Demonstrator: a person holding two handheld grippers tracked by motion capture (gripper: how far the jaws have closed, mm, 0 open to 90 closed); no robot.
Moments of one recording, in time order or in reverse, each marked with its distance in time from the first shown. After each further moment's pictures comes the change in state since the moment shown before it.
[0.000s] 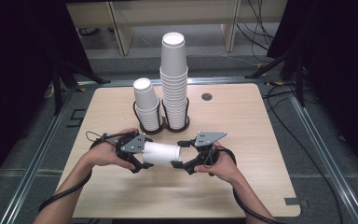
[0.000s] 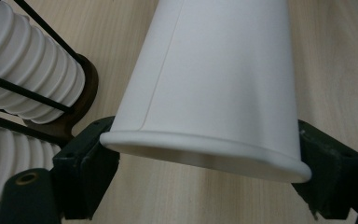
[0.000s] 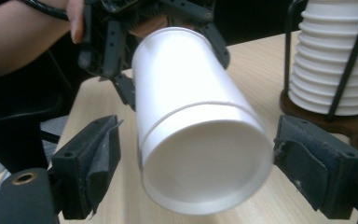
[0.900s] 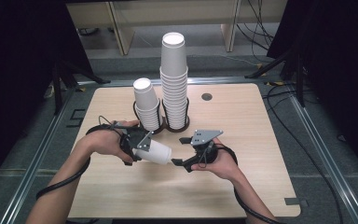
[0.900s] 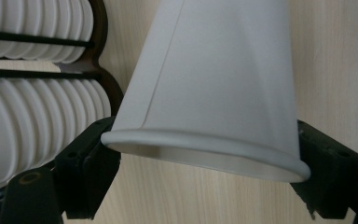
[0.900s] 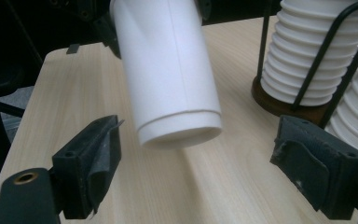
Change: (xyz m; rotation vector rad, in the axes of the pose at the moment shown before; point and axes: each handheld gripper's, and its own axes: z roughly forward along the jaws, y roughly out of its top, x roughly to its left) left arm 0.012 0.048 -0.017 0.519 0.017 0.193; right arm 0.003 0.014 0.003 0.112 -0.094 -0.072
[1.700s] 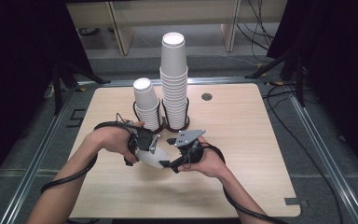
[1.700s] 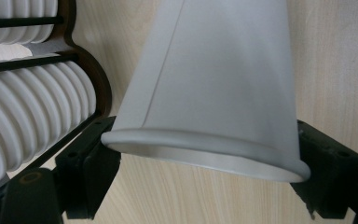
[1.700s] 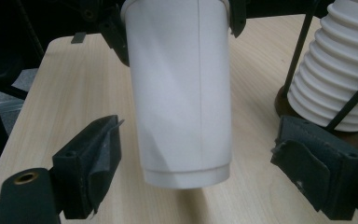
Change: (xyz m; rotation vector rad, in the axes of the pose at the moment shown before) left arm 0.003 0.021 0.005 0.171 -0.067 0.066; right arm 0.009 0.018 0.034 0.047 0.029 -0.065
